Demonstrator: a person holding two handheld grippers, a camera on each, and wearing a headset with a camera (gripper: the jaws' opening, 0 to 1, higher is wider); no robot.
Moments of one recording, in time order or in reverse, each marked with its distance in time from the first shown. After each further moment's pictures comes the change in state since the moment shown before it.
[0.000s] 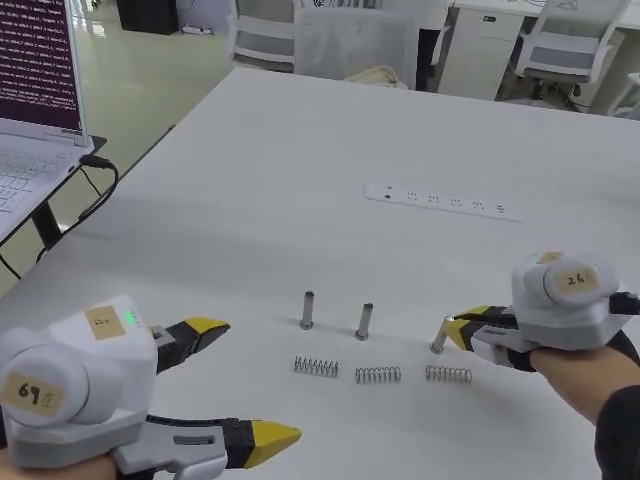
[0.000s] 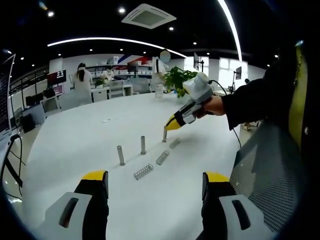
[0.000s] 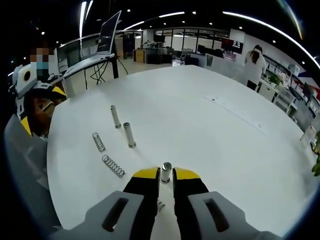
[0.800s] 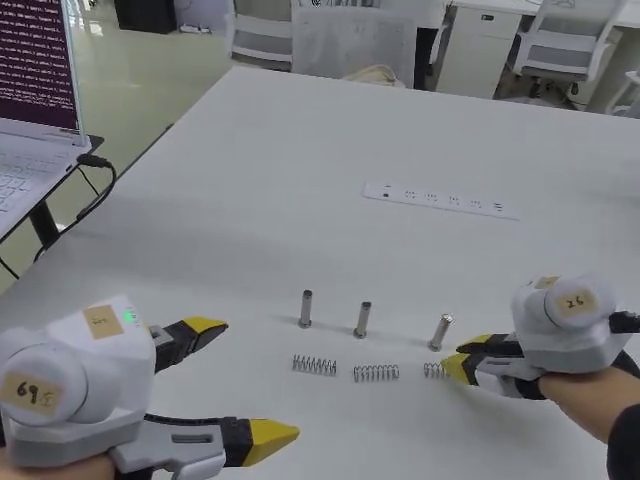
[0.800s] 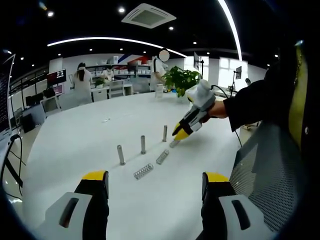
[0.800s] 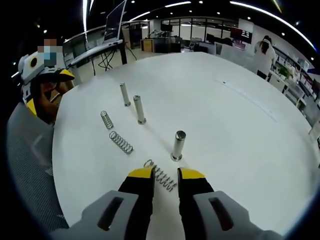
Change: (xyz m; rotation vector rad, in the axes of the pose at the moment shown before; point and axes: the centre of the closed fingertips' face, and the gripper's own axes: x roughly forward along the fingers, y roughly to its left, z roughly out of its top) left arm 0.001 0.001 0.000 0.001 0.004 0.000; right arm 0.003 0.014 -0.041 -0.003 0.107 0.089
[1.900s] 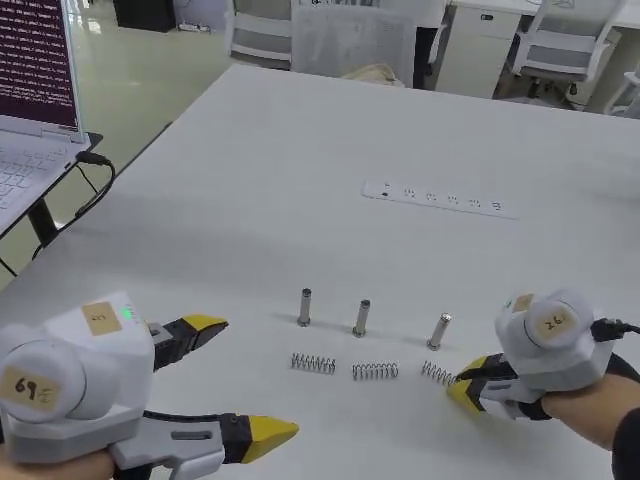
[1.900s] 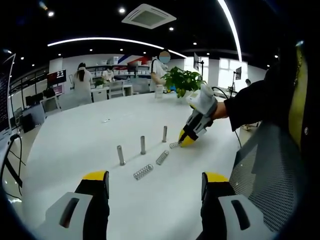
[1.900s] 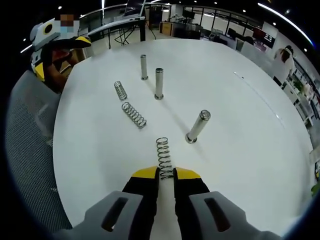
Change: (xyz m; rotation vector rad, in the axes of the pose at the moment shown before) left arm -0.001 -0.001 0.000 -0.002 -0.005 -0.003; right arm -0.002 0.015 -0.031 -0.163 0.152 0.056
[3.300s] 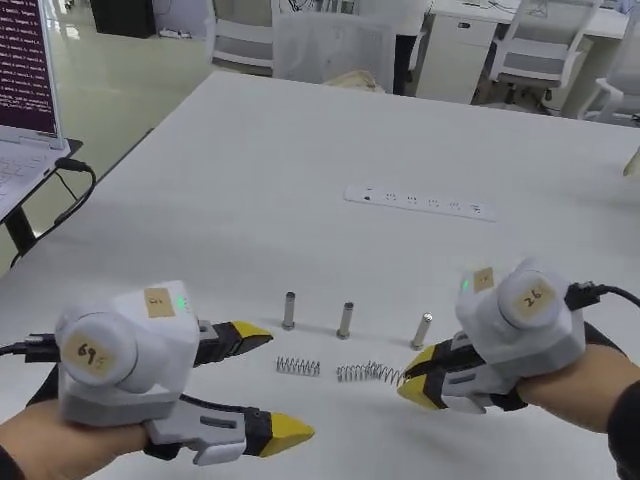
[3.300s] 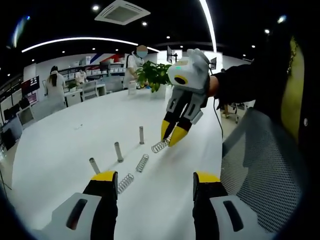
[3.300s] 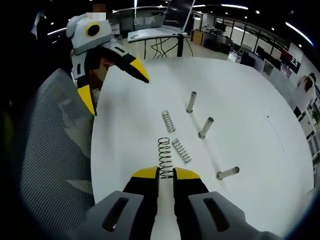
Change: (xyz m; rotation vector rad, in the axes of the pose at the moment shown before) left arm 0.036 -0.032 0.006 0.117 0.044 -0.223; right arm -0.037 0.075 0.063 -0.214 -0.047 0.183
